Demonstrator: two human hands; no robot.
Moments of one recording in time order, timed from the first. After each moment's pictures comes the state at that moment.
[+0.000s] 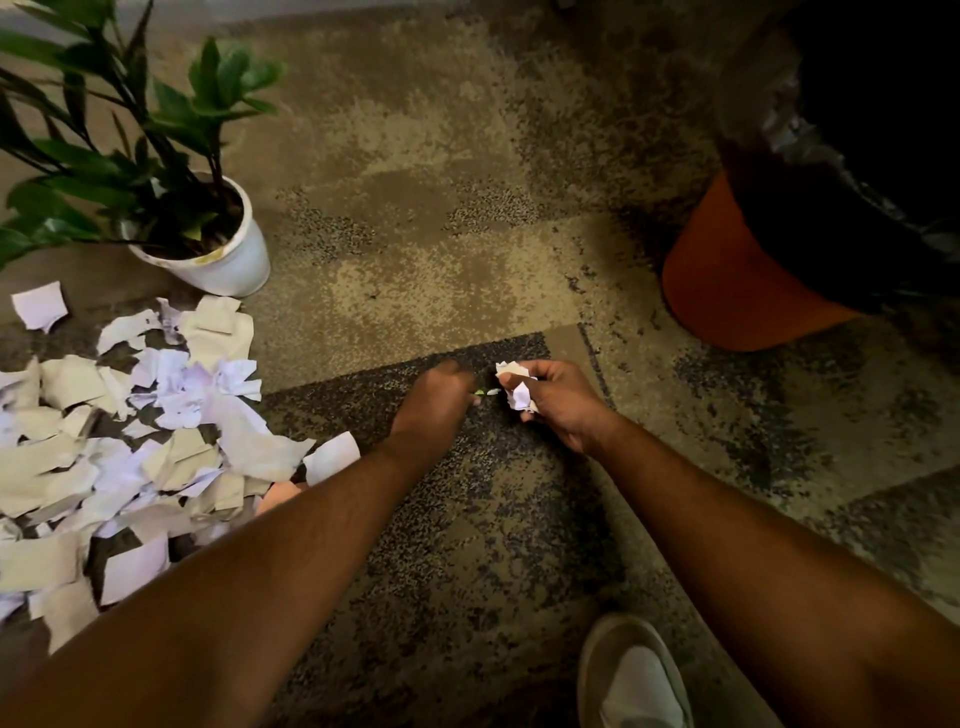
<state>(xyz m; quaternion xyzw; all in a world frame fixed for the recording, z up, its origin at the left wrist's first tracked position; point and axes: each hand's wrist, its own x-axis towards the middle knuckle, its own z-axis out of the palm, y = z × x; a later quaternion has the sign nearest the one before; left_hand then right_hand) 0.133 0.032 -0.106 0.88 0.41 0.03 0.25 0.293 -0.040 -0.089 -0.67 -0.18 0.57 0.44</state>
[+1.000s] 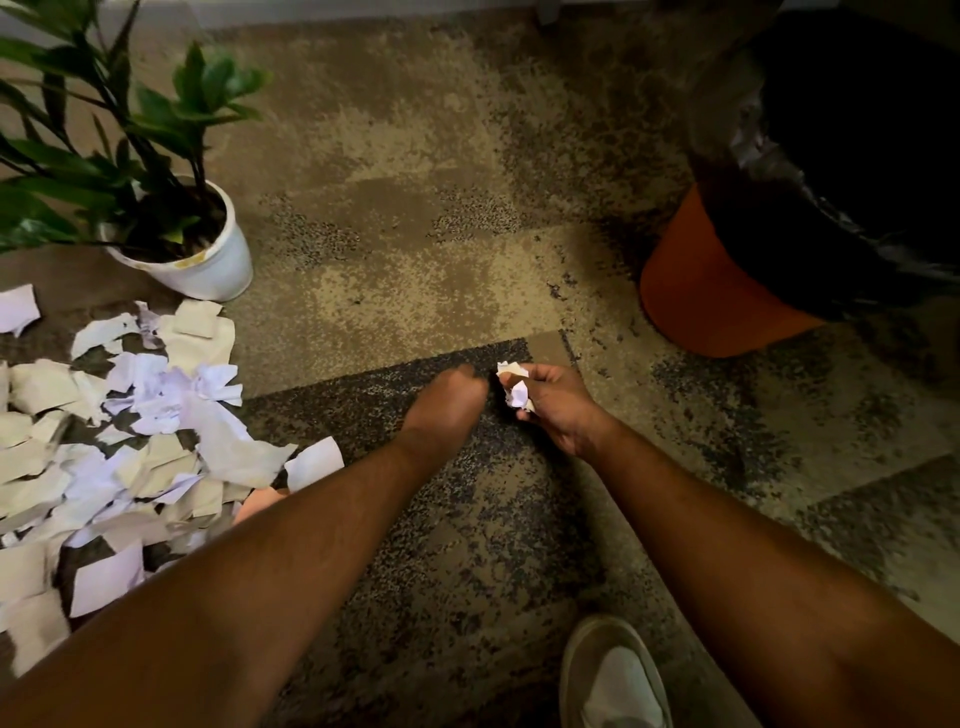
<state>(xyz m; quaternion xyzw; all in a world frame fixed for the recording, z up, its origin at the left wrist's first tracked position) 0.164 0.018 -0.085 0.92 0.36 -0.04 0.15 0.304 -0.046 -0.077 -0.68 -0.13 0.56 0.45</state>
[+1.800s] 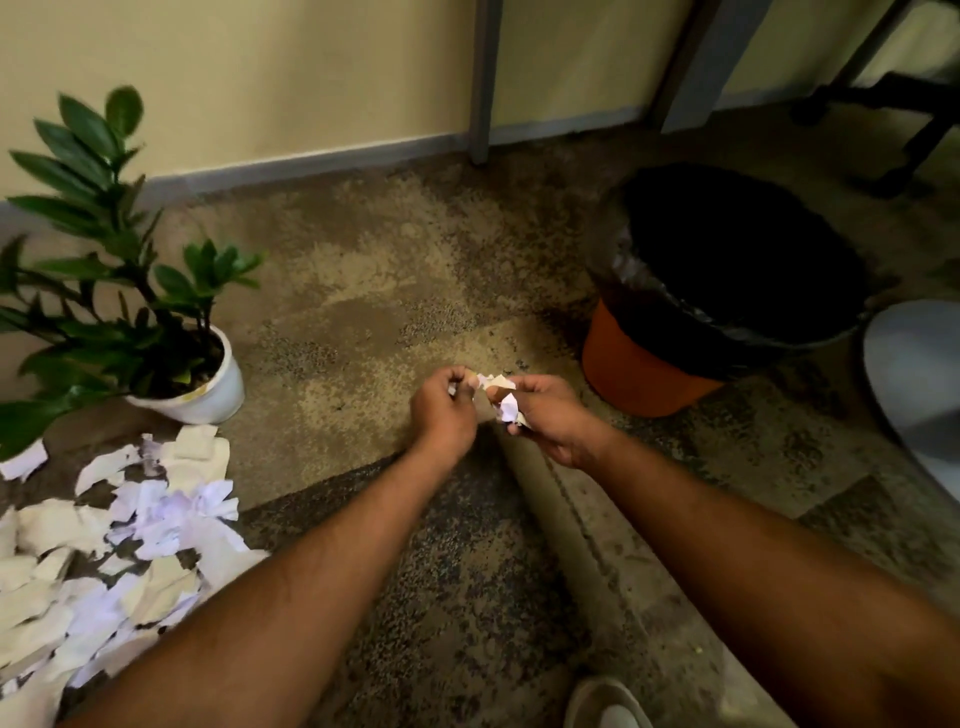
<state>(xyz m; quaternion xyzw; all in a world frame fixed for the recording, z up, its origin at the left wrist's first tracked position) 0.214 0.038 0.027 0.62 0.54 0.29 0.49 0.329 -0.023 0.037 -0.64 -0.16 0.54 0.52</state>
